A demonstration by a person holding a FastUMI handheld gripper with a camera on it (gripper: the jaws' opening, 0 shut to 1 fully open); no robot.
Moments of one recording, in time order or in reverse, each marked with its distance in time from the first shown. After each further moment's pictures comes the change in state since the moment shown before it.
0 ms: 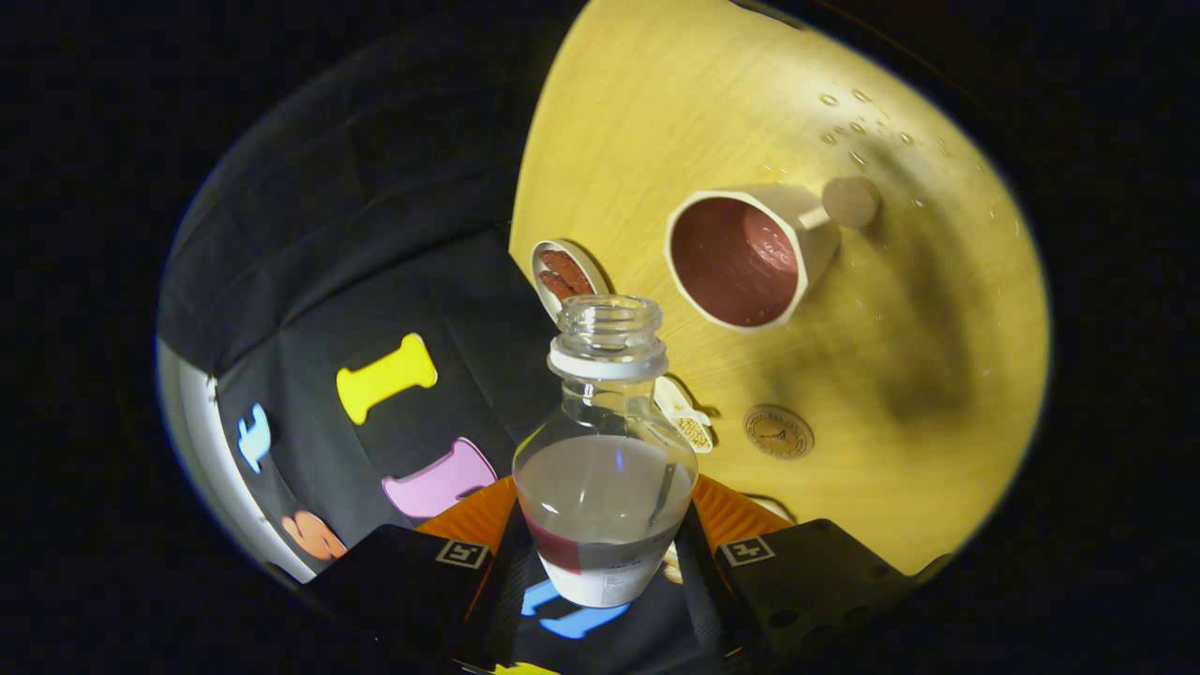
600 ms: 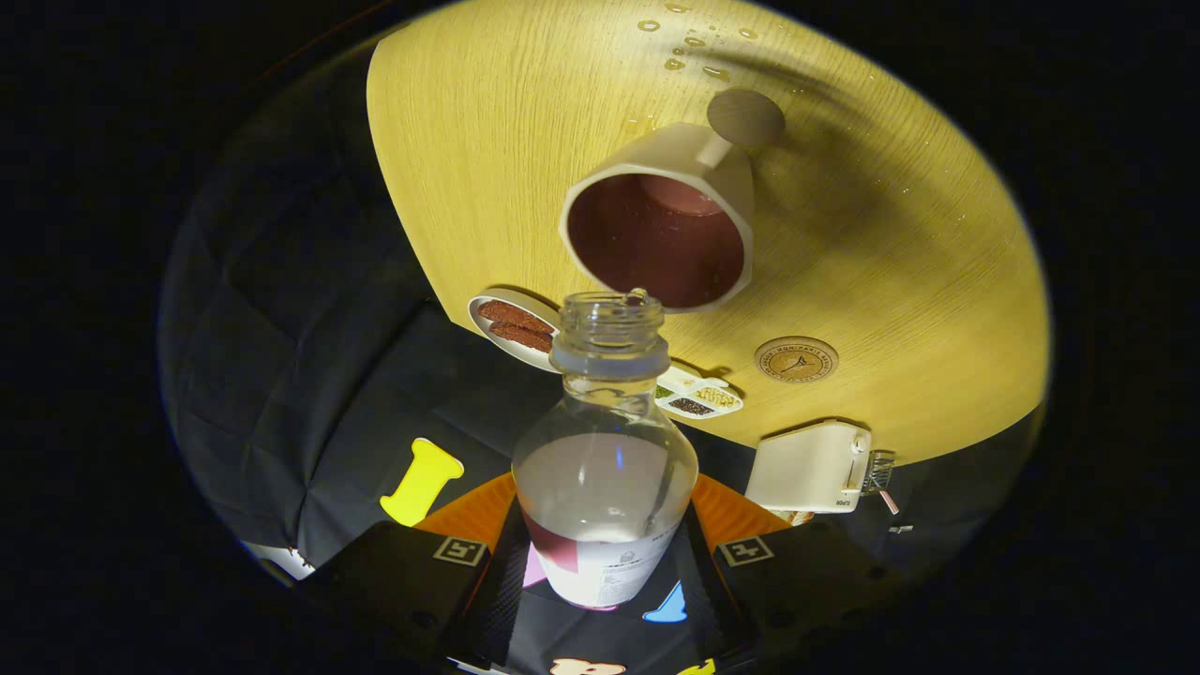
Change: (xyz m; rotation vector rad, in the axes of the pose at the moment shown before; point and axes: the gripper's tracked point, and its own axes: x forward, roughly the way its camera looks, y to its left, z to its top) arm 0.033 0.014 0.026 0.674 0.019 -0.074
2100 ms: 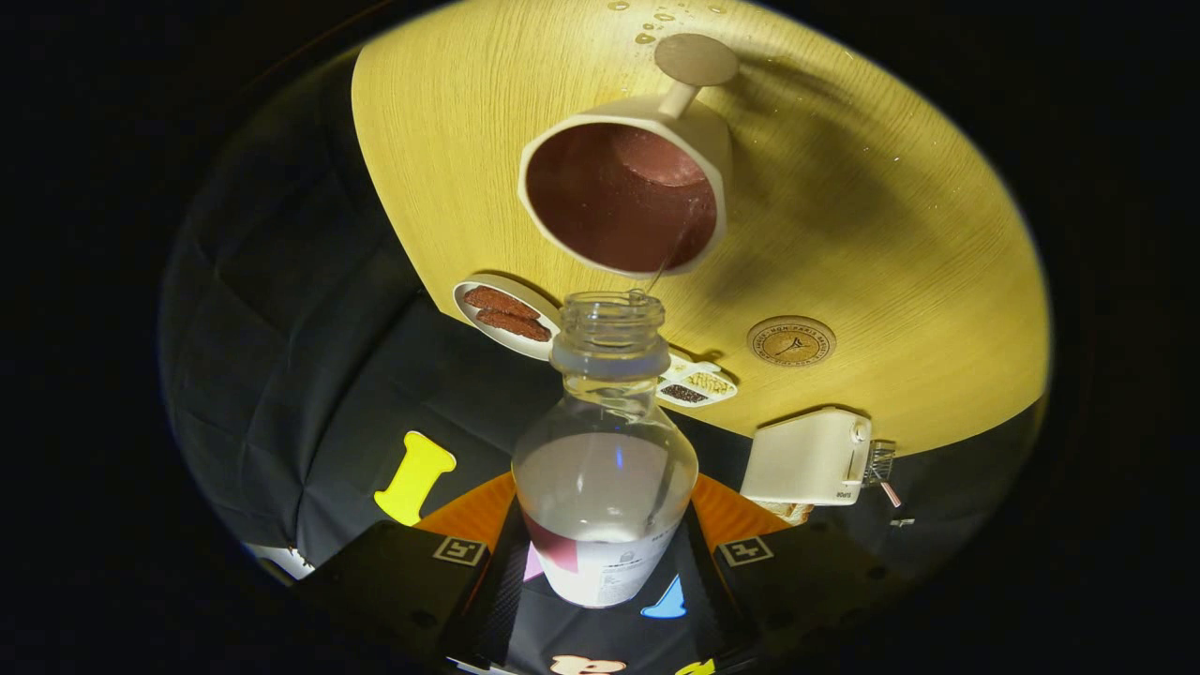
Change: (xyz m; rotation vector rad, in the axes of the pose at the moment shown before) arm 0.009 -0.004 -0.013 0.018 0.029 -0.025
